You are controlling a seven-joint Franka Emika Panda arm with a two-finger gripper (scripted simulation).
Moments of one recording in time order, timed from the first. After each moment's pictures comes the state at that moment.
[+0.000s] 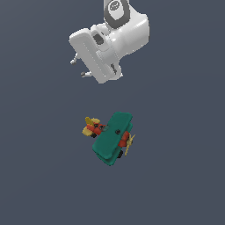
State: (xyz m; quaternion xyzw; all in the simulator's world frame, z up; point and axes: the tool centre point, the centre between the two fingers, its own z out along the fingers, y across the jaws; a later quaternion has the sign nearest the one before) arm -0.115 -0.135 0.359 0.85 0.05 0.05 0.53
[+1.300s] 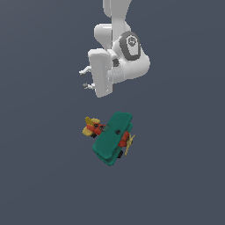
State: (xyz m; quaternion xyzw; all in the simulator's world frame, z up) arm -0.086 -0.115 0.327 0.71 0.12 0.14 0.68
